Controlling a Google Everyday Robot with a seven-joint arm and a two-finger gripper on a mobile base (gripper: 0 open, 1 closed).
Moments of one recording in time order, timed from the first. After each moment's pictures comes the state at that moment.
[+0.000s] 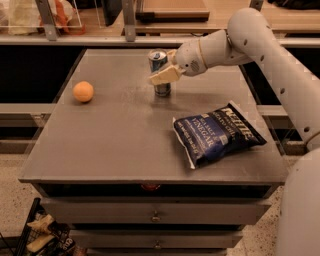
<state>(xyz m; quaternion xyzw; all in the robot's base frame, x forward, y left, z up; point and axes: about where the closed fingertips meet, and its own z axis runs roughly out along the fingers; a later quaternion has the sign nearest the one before) 0.691 -0.008 0.893 -0.57 0.63 0.31 0.43</state>
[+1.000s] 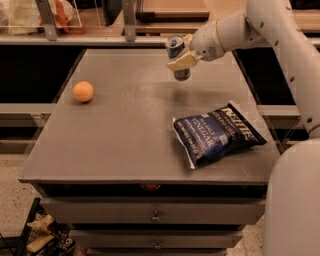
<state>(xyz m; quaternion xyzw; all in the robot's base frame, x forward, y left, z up) 0.722 -0.063 0.920 -0.60 0.62 0.23 0.44</state>
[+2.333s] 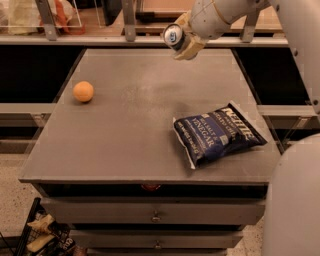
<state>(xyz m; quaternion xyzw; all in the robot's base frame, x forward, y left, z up) 0.698 -0.063 0.970 -0.78 0.48 0.04 0.40</state>
